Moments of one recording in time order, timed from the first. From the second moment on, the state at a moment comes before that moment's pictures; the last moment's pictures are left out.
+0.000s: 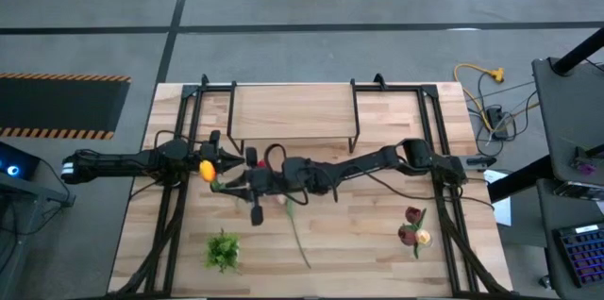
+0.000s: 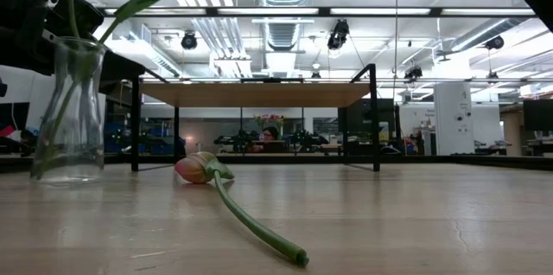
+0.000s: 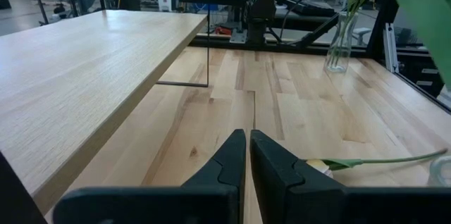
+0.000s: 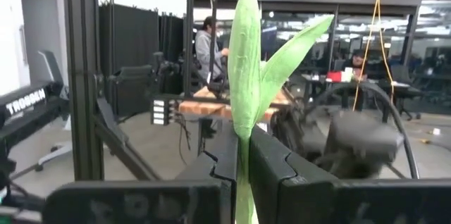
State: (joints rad) left arm 0.07 0.21 0.01 0.01 -0.03 -0.04; right arm 0.17 2.29 1.86 0.63 0.00 -0.01
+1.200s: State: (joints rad) left arm 0.07 0.21 0.01 0.01 -0.03 -0.04; right arm 0.19 2.07 1.76 0.16 0.00 0.04
